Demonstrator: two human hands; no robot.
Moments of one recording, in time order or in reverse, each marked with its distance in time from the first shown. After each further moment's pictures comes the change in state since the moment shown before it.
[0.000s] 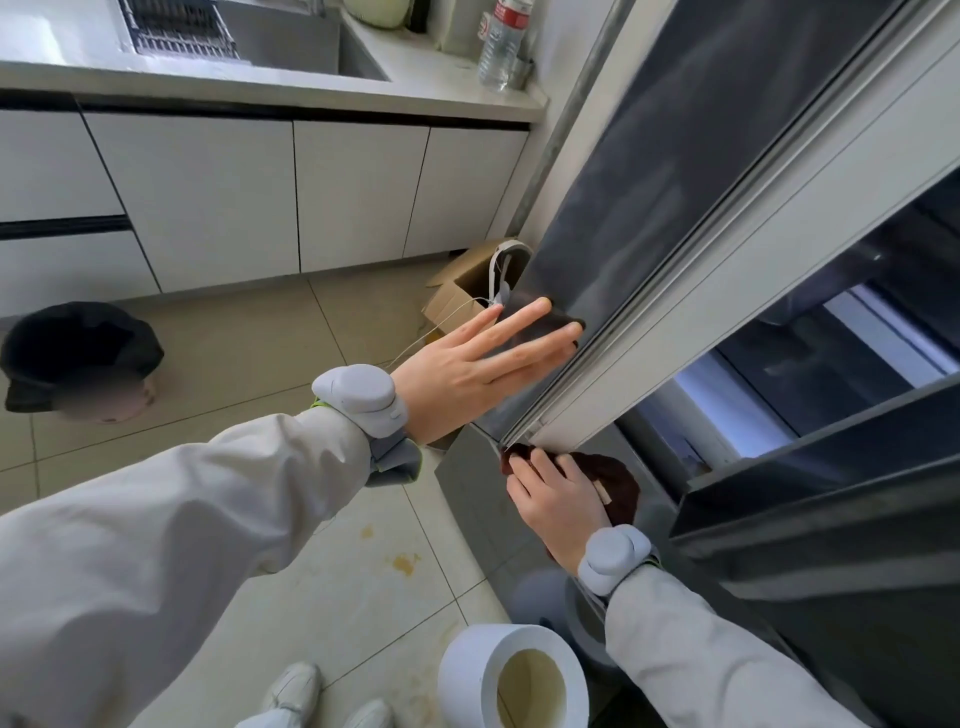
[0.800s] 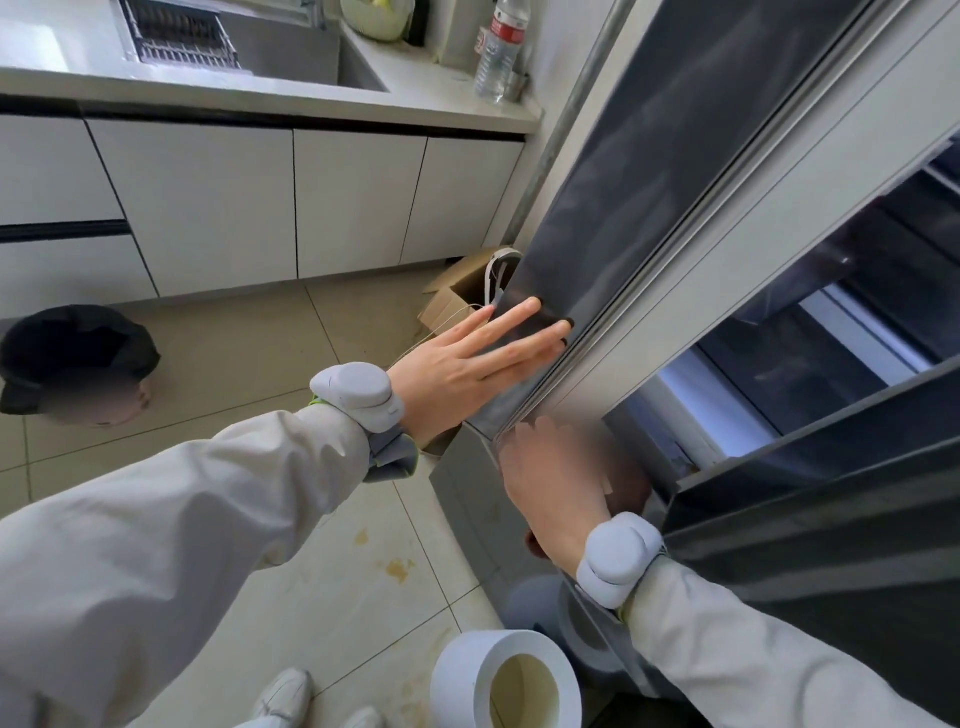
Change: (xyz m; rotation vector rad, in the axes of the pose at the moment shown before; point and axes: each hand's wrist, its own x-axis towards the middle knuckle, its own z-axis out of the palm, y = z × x) left_hand 0.002 0.003 -0.005 0.061 0.026 0.004; right_hand 0.036 0.006 -0.059 -0.037 -0.113 0.148
